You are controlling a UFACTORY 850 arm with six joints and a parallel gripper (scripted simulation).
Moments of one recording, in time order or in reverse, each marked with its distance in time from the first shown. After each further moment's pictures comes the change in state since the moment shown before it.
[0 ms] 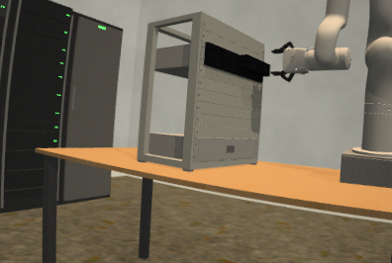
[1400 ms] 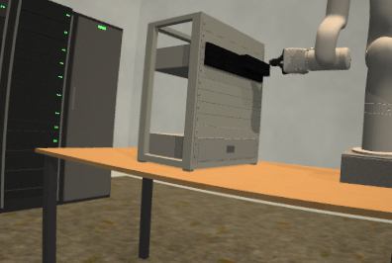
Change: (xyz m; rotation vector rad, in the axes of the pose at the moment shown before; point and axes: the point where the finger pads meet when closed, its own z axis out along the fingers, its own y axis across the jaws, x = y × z) arm 0.003 0.000 0.000 0.000 0.000 0.000
